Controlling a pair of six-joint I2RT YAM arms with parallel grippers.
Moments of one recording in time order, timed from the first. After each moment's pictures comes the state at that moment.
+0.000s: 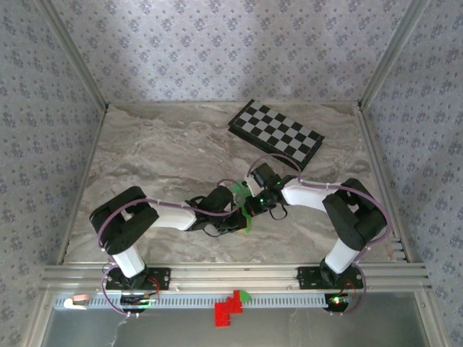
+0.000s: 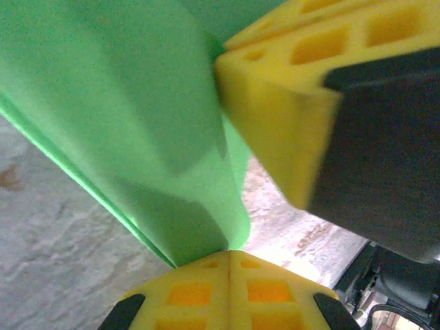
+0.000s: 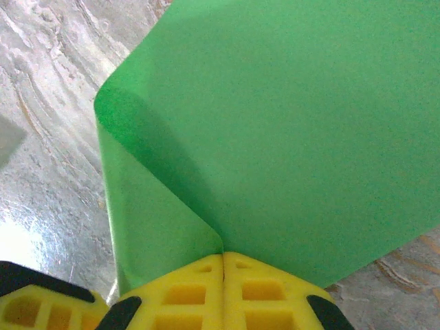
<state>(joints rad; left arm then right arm) -0.96 1.71 0.67 0.21 0.40 -1.13 0.66 1.67 0.84 -0.34 -0.31 0.24</state>
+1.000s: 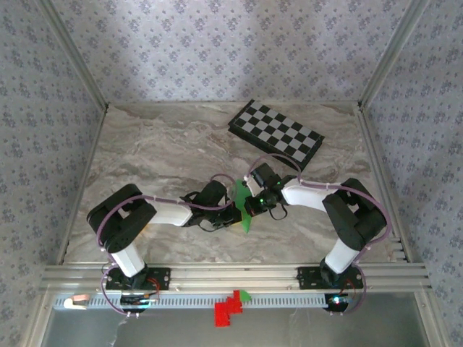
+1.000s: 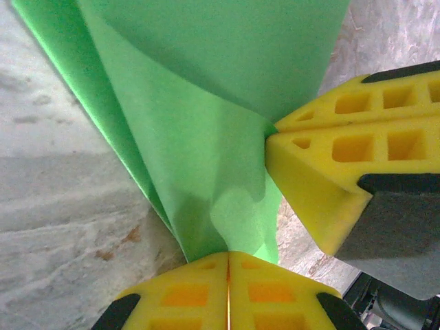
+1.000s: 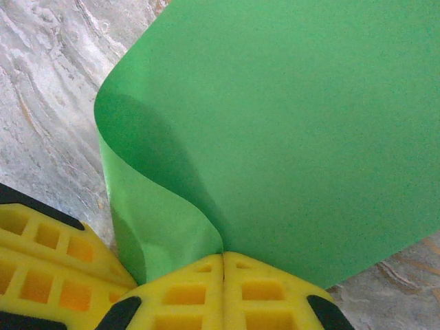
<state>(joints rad) -0.88 1.69 0.66 0.20 0.41 -1.11 0.66 1.67 0.84 -0.34 -0.31 0.24</state>
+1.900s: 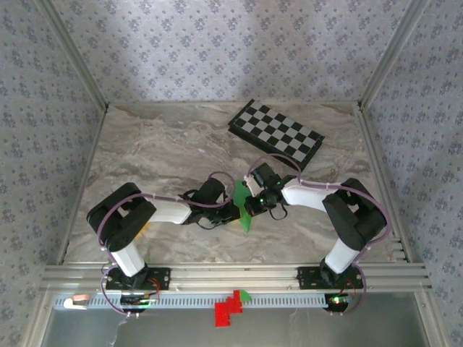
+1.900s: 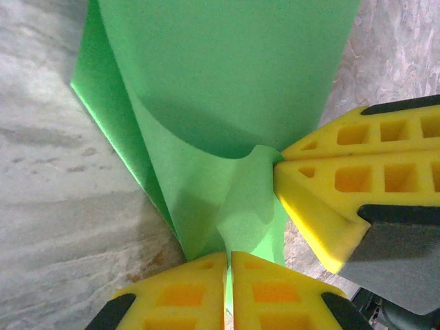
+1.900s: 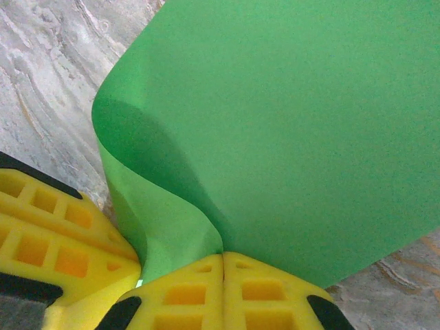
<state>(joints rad) -0.85 1.69 0.66 0.20 0.41 -1.07 0.66 1.67 0.84 -0.34 -0.31 0.24</state>
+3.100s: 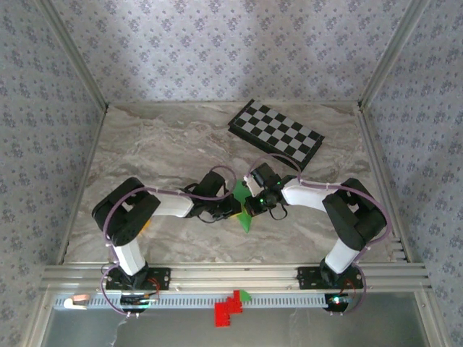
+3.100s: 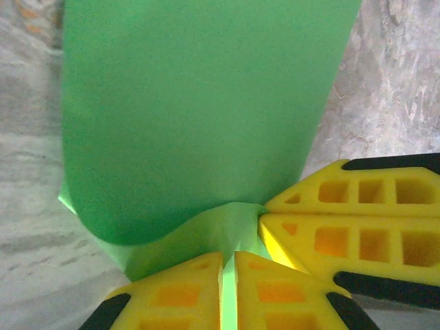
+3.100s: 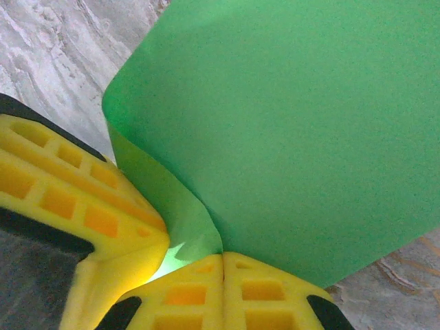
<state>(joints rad) -0.80 1.76 0.73 0.17 0.46 -1.04 0.66 1.67 0.84 -0.34 -0.31 0.23</state>
